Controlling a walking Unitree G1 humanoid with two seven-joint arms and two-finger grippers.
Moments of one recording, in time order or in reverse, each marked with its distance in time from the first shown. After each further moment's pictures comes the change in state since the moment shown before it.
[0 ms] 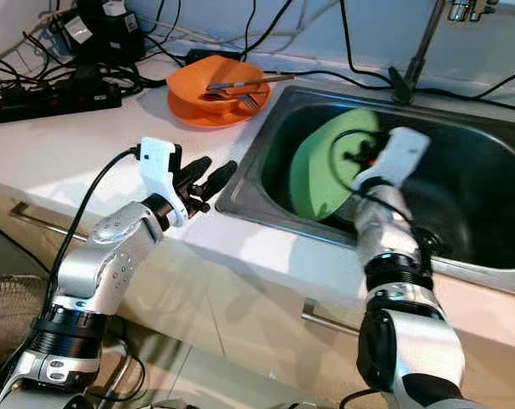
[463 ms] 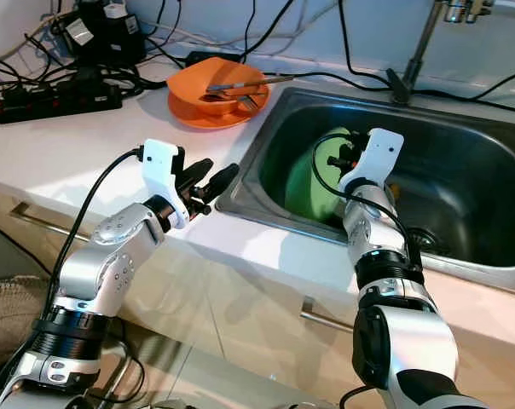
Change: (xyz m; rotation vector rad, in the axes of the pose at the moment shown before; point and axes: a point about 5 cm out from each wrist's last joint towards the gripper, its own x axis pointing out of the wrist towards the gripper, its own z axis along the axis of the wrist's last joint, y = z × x) left arm 0.000 -0.002 -0.002 0.012 0.010 -0.004; right arm 0.002 0.014 -0.006 -0.046 0.037 0.051
